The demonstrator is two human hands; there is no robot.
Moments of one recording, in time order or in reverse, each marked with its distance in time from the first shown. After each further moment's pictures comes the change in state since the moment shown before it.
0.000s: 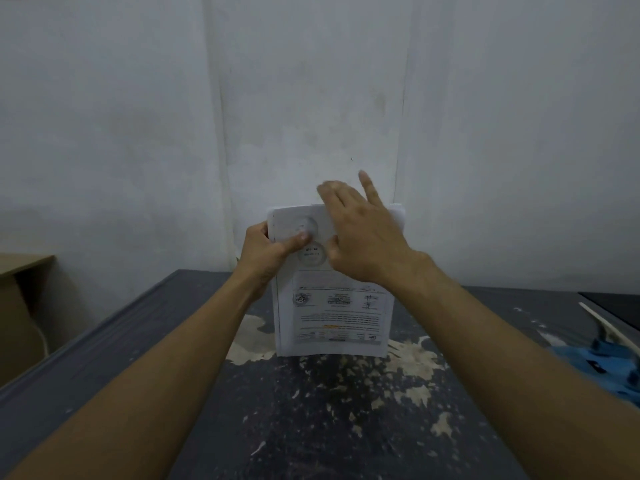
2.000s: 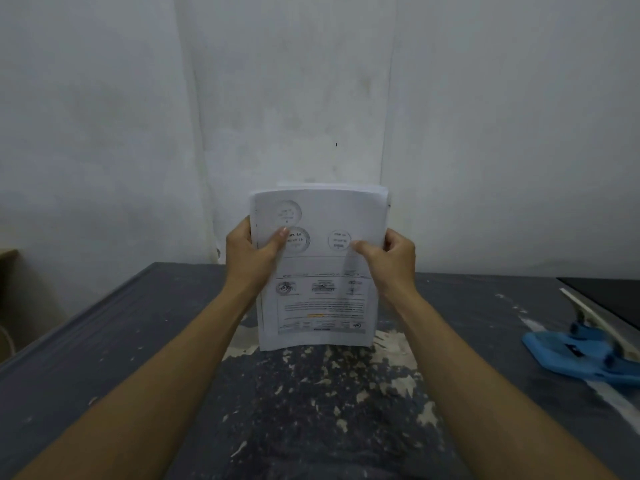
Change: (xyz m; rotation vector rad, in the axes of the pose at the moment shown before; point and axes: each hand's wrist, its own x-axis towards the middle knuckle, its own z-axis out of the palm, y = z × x) left_hand -0.008 -0.026 0.015 0.084 0.185 0.100; right_hand -0.054 0.031 0.072 1.165 0.326 0.978
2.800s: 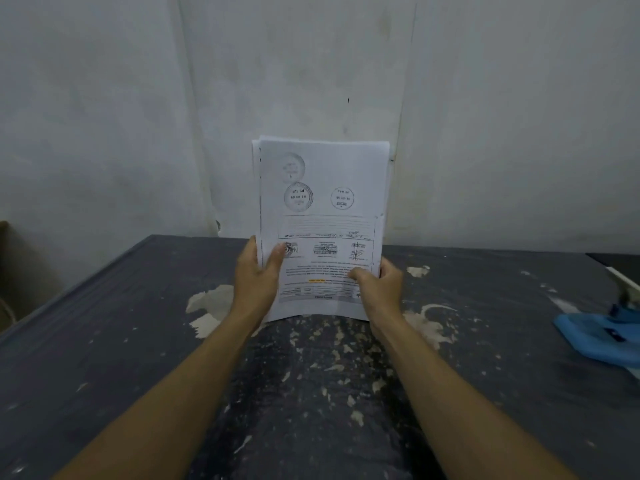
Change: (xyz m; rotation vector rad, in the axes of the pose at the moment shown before) left_hand -0.025 -0.094 -0.003 0.032 -0.054 -0.114; right_hand -0.026 0.095 0.040 0.047 0.001 0.237
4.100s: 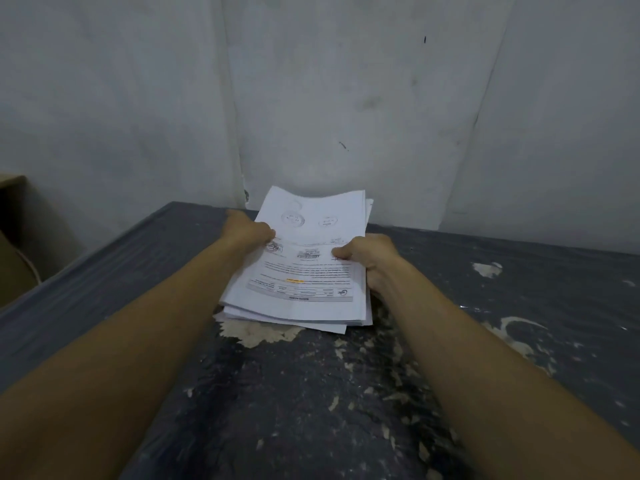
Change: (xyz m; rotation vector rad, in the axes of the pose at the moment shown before) left_hand 0.130 -0.067 -0.069 0.466 0.015 -0.626; right_hand 0.070 0.013 0.110 -0.077 -0.318 0.489
